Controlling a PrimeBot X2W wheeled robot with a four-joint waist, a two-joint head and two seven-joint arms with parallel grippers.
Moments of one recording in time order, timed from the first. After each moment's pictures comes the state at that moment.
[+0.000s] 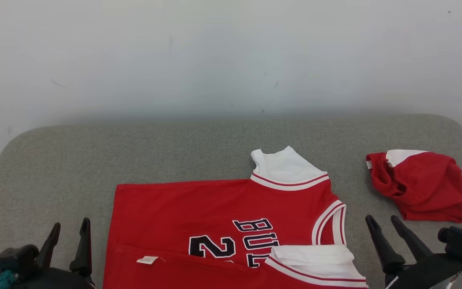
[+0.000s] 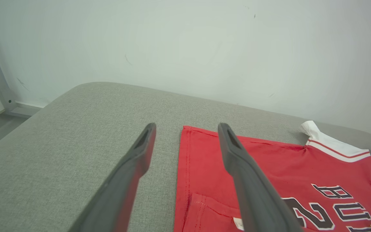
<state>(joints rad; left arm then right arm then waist) -0.16 0.38 -0.39 0.36 -0.63 0.09 -0.23 0.09 -0.27 0.11 -0.03 0.68 -0.01 0.09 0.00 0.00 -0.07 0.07</state>
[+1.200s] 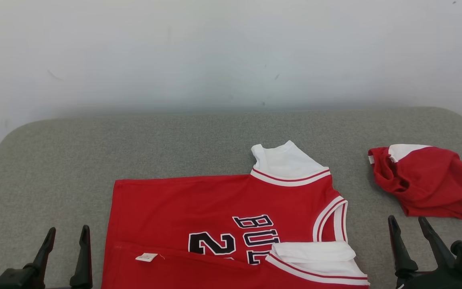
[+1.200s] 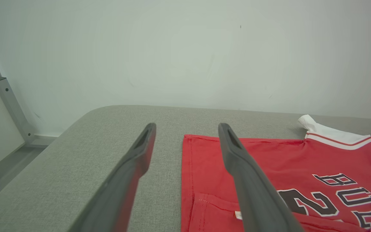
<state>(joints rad) 0.02 0.34 -0.26 0.12 -0.39 0.12 -0.23 0.14 -0.26 0.08 -0.01 0.47 -0.11 -0.10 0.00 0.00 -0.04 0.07</state>
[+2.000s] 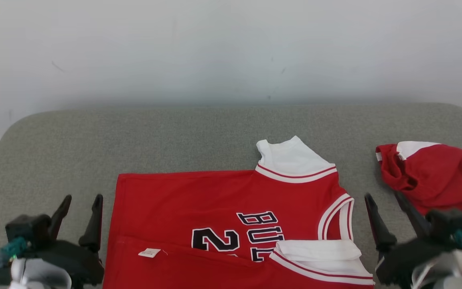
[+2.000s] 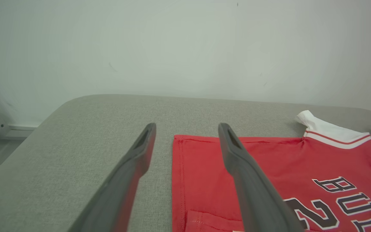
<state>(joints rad) -0.17 0.32 -0.29 0.25 -0.41 0.04 -0.09 0.04 -0.27 0.14 0.02 0.45 -0.09 -0.02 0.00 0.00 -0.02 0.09</state>
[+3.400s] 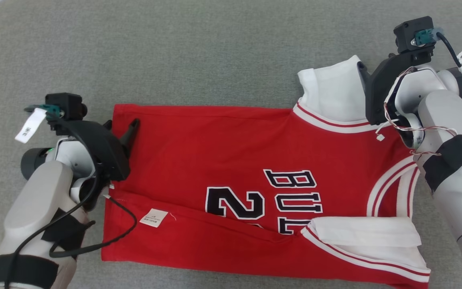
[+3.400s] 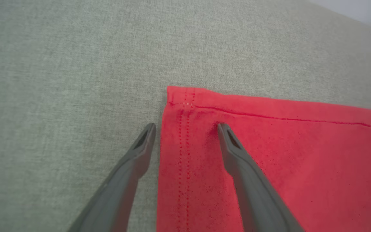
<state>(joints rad) -0.86 0.19 -0.44 0.88 -0.59 -0.12 0.23 -0.98 -0.21 0.34 0.83 0.32 -0.01 0.33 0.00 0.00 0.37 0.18</state>
